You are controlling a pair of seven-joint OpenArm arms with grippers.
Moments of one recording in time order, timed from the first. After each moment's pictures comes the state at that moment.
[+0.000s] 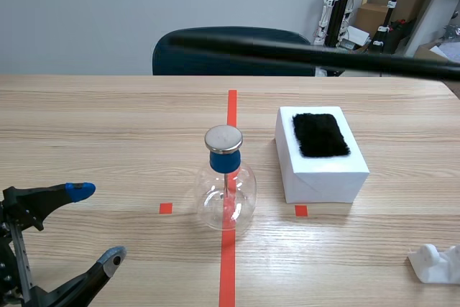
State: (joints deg) left arm 7.1 -38.9 35.5 53.1 -3.3 -27.4 -73.5; right arm -67.1 19.2 22.3 125.6 -55.2 -33.2 31.5
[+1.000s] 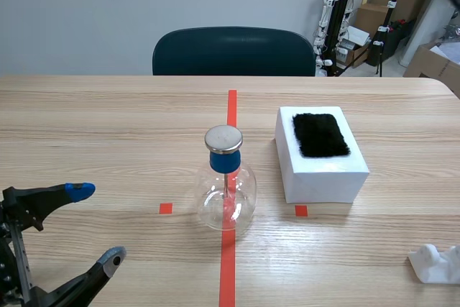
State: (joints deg) left arm 7.1 -38.9 35.5 53.1 -3.3 -27.4 -73.5; right arm -40.1 30.6 22.9 120.9 0.2 5.3 -22.1
